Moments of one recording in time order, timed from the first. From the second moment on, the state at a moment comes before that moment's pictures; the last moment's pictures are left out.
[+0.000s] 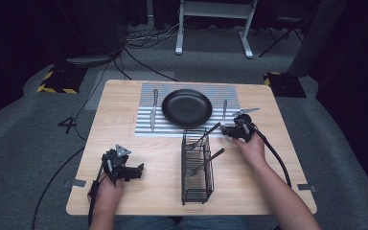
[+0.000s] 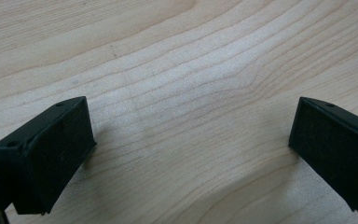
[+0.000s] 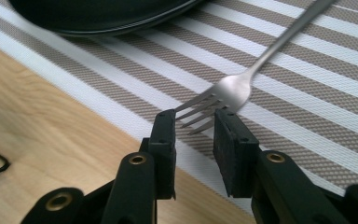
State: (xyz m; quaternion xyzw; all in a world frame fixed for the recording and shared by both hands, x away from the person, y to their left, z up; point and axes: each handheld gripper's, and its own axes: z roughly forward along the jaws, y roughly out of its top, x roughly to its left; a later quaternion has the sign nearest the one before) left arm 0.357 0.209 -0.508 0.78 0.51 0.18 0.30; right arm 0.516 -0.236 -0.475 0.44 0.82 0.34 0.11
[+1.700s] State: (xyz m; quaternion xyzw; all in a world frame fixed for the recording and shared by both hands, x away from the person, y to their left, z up) left arm 0.357 0.209 -0.508 0.78 0.51 0.18 0.30; right arm 0.401 -0.312 -0.391 0.37 0.82 0.41 0.17
